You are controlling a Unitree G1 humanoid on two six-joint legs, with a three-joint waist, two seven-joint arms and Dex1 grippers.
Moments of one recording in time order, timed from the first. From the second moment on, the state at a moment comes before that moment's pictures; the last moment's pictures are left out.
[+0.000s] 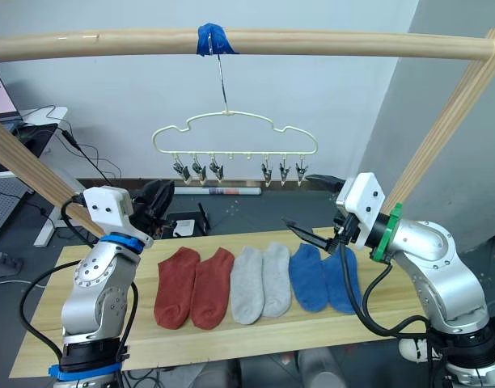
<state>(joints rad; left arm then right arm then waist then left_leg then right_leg) -0.23 0.32 0.26 -0.14 -0.35 0.21 -0.30 -0.33 -0.60 0.03 -0.55 0.45 0.43 0.73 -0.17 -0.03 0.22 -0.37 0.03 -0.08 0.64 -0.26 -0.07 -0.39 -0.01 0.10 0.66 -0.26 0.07</state>
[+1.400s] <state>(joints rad) -0.40 0.29 0.25 0.06 -0.35 0.17 -0.32 -0.42 -0.54 0.10 -0.63 0.49 0.57 0.72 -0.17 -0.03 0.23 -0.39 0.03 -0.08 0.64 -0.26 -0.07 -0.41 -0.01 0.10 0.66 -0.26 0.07</state>
